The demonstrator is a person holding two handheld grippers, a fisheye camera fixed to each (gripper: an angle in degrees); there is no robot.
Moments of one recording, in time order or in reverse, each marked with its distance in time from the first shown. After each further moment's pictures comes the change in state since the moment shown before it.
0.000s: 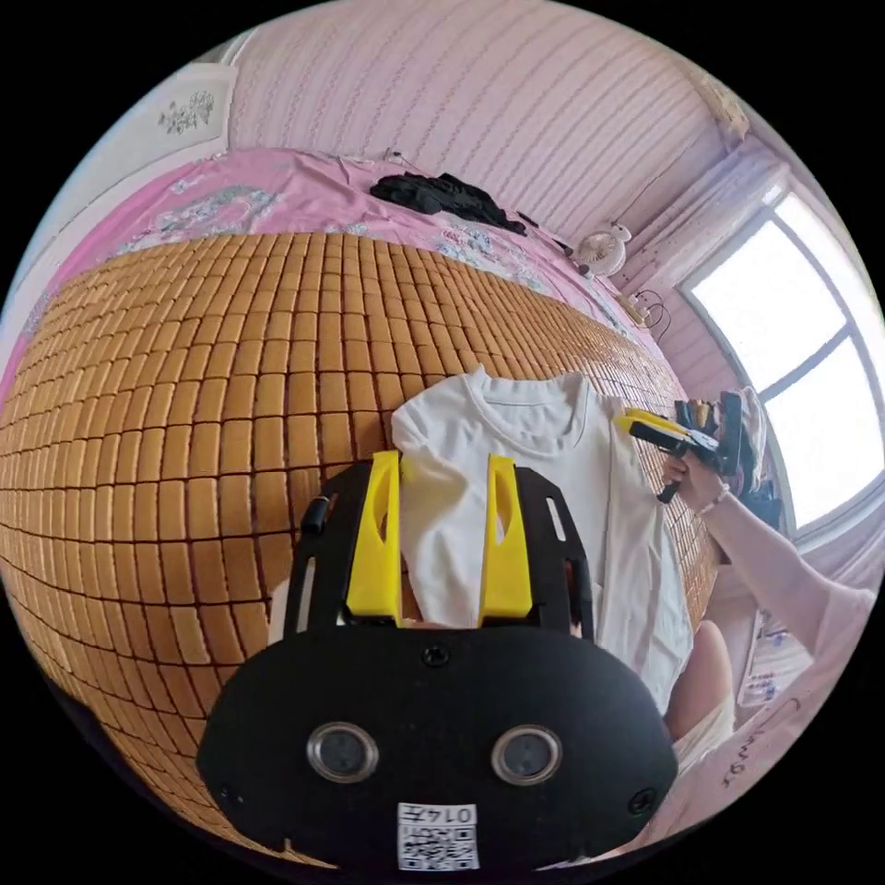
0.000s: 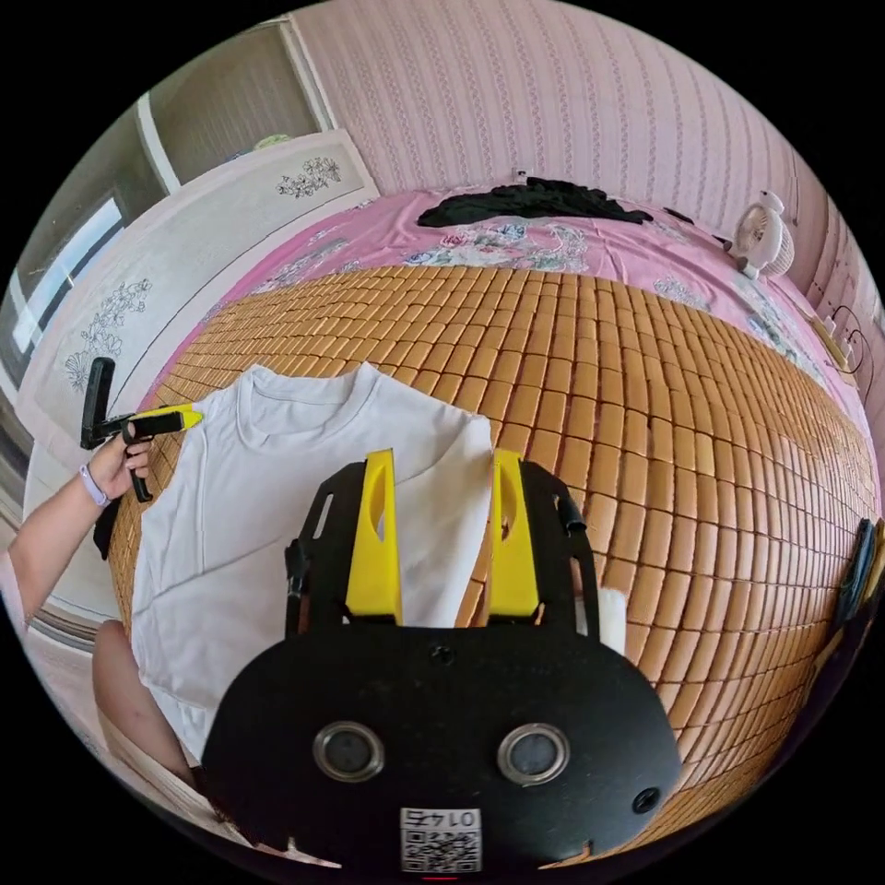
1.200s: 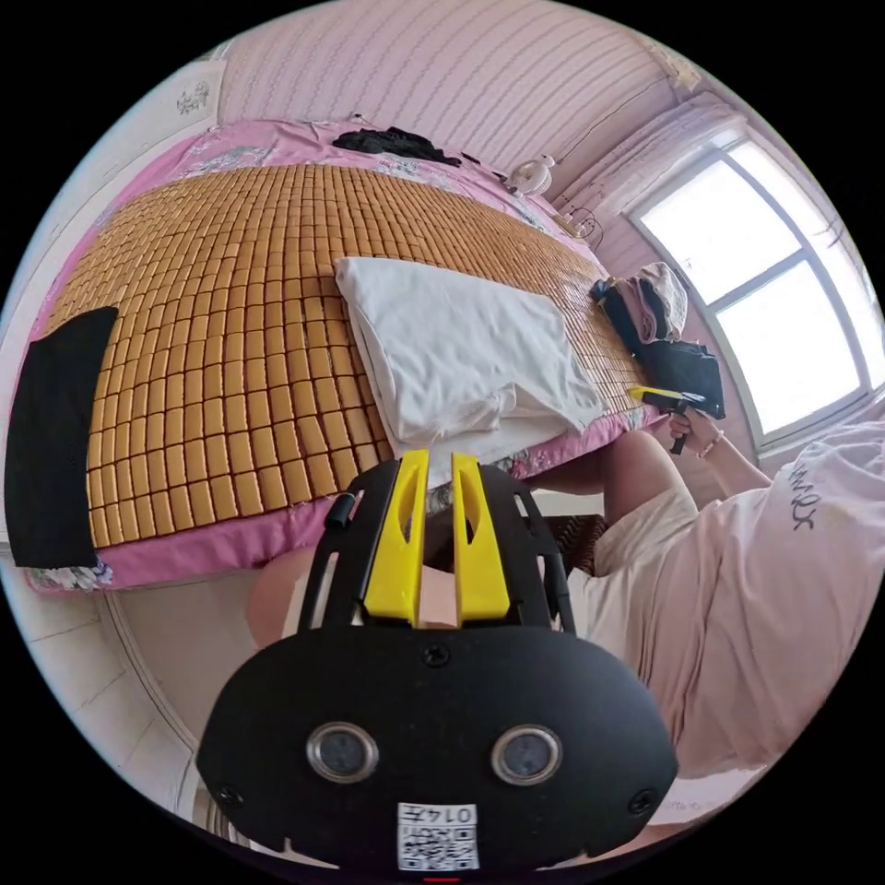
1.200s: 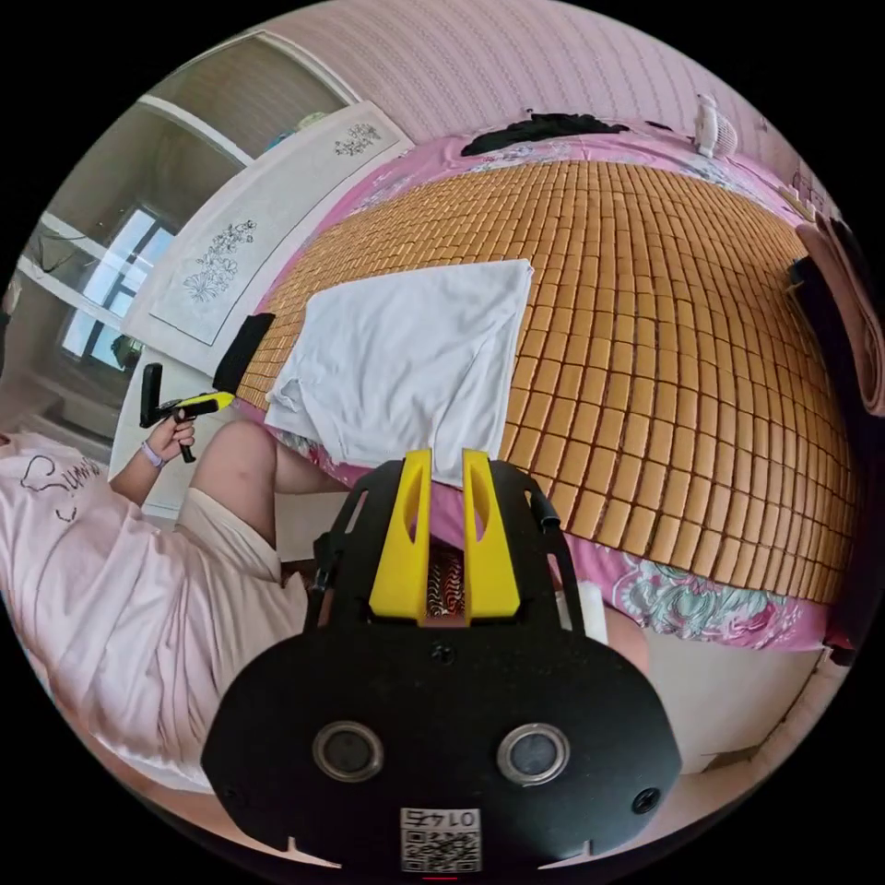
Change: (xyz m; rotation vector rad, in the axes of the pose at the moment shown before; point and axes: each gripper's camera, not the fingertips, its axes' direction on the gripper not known) left arm 0.118 0.374 -0.206 -0.154 0.057 0.044; right arm -0.091 0.306 -0.176 -0.137 -0.180 0.058
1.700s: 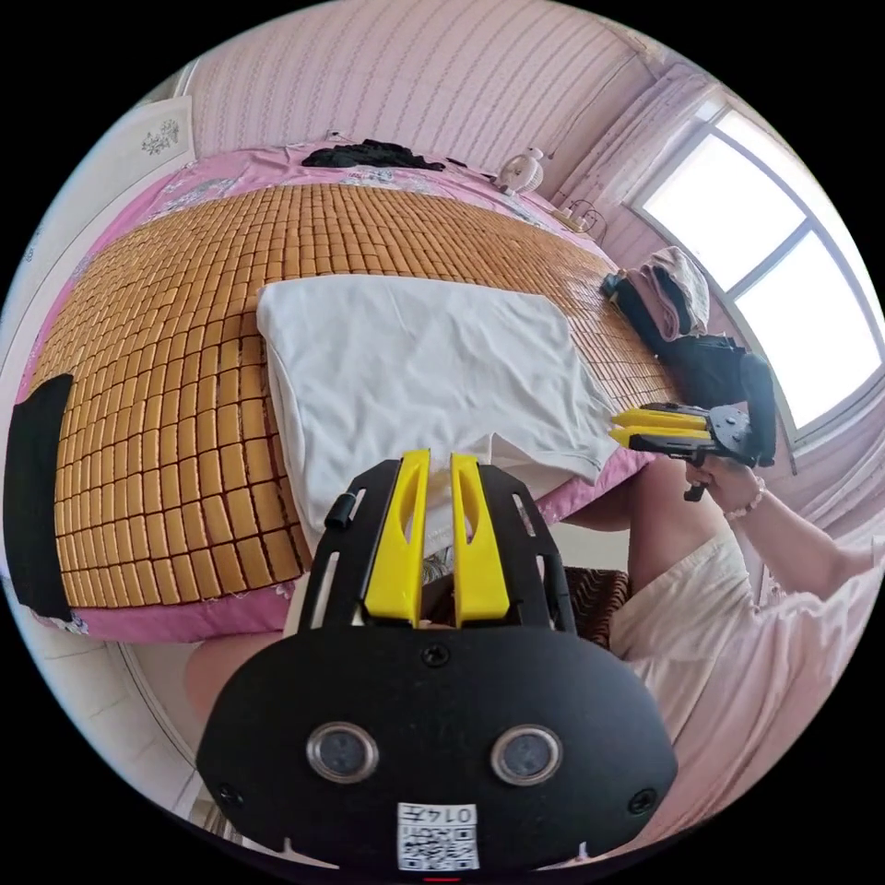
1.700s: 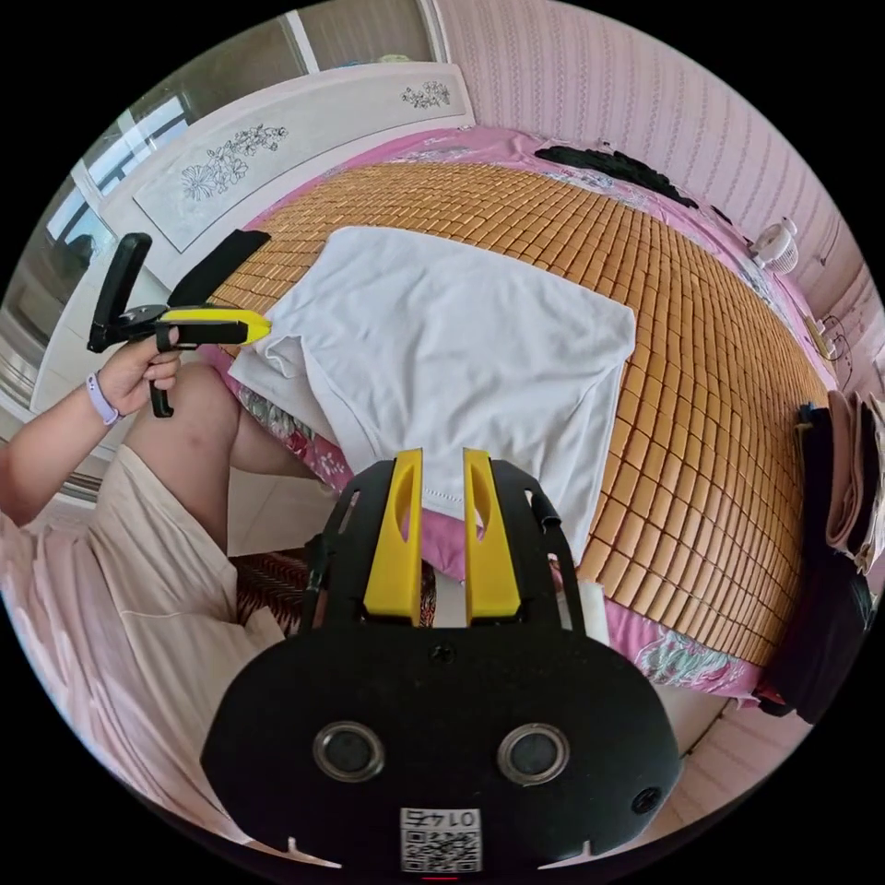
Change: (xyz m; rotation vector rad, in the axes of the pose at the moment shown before) left arm 0.089 -0.017 0.068 0.046 -0.095 0.055; right arm -0.149 -0.038 0.120 -0.093 0.264 -0.236
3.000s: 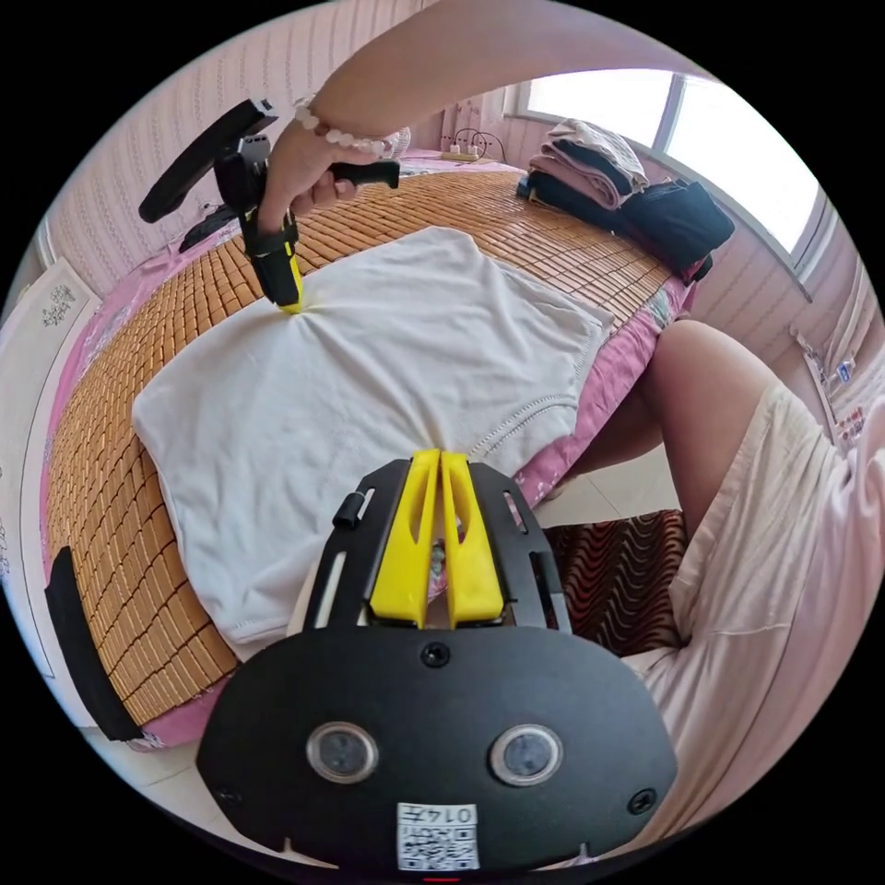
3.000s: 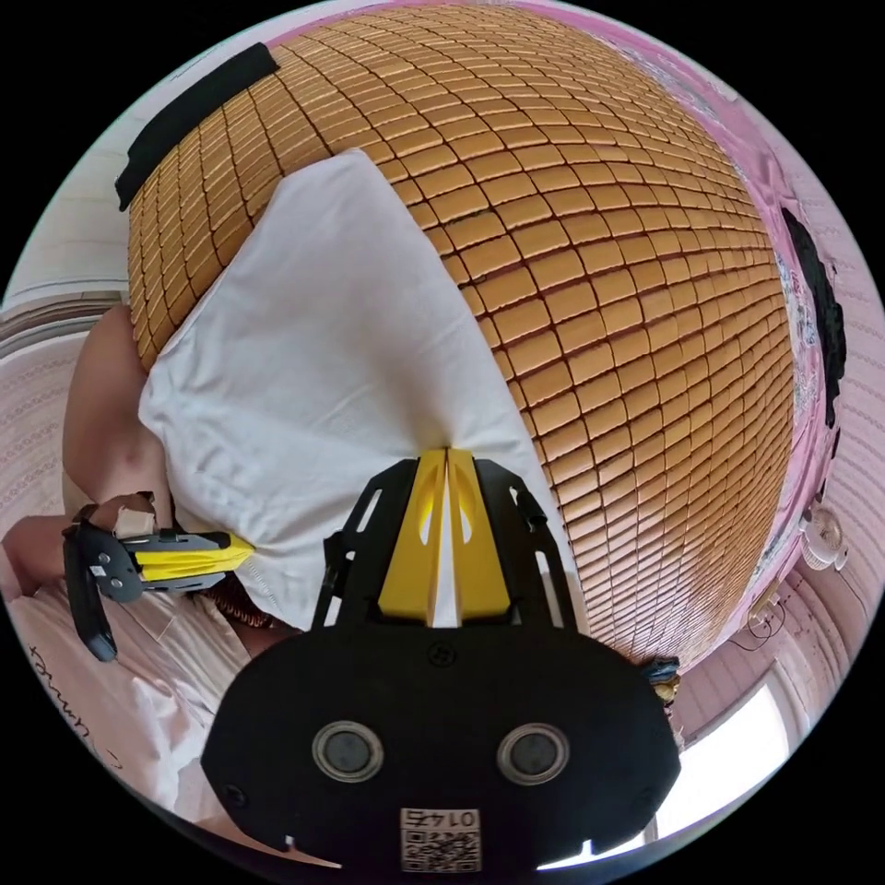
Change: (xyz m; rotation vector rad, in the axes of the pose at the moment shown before) left arm 0.194 0.054 0.086 -0.056 -0.138 0.416; right arm -0.069 -0.294 0.105 -0.532 0.089 -0.526
